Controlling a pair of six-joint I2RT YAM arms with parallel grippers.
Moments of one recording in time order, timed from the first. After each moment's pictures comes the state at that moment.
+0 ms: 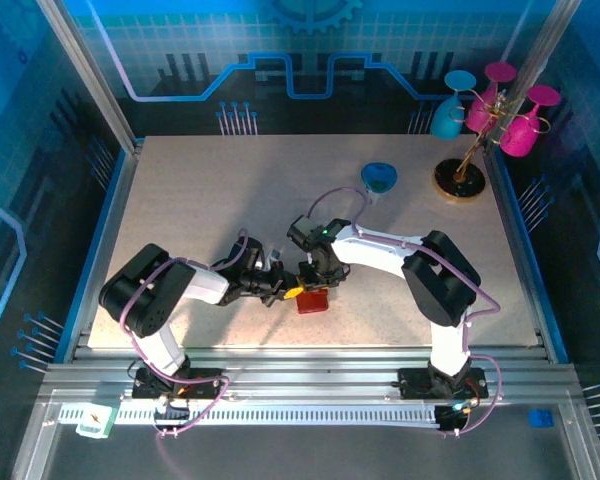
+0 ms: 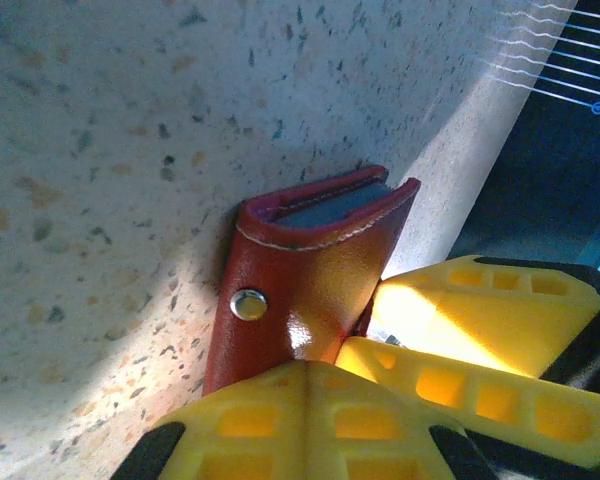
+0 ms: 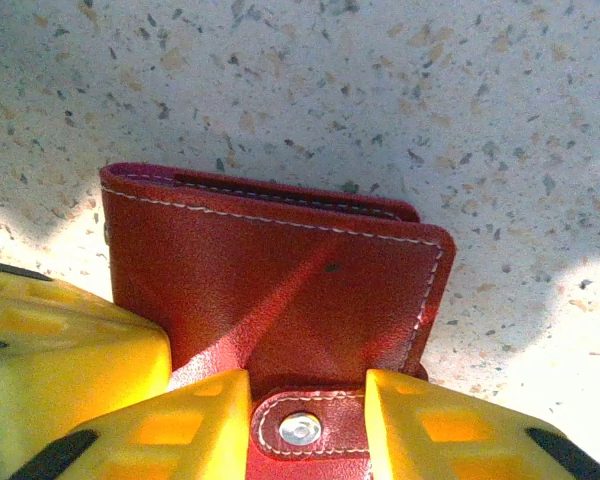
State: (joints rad) left arm -0.49 1.72 0.51 0.45 0.73 -1.27; right arm 0.82 1.91 1.31 -0.85 -0.08 0.61
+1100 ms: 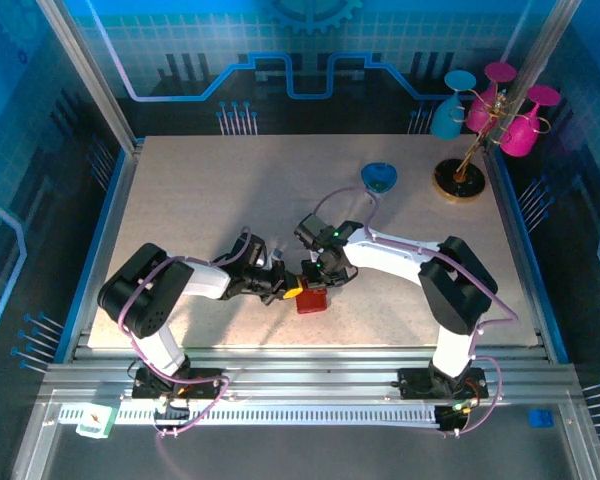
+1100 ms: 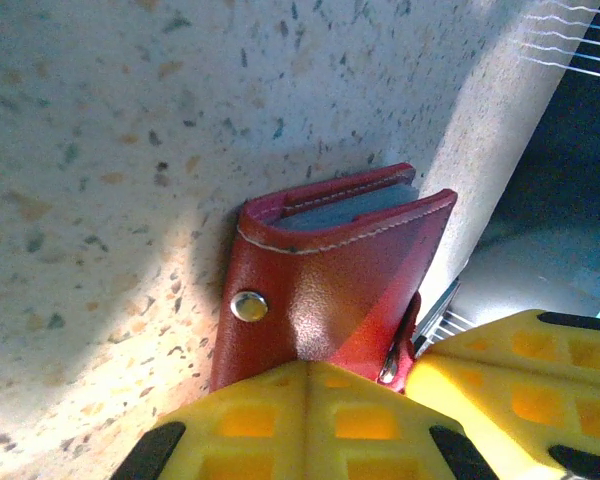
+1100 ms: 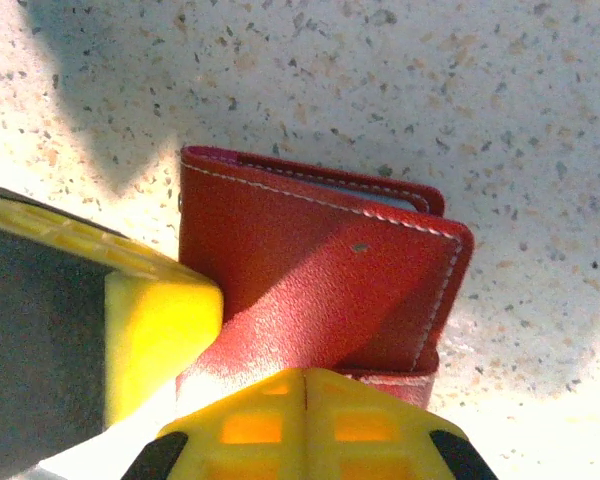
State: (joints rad) left arm -0.48 1.71 0.57 0.29 0.73 -1.16; right arm 0.80 1.79 1.22 -0.76 -0.14 0.61
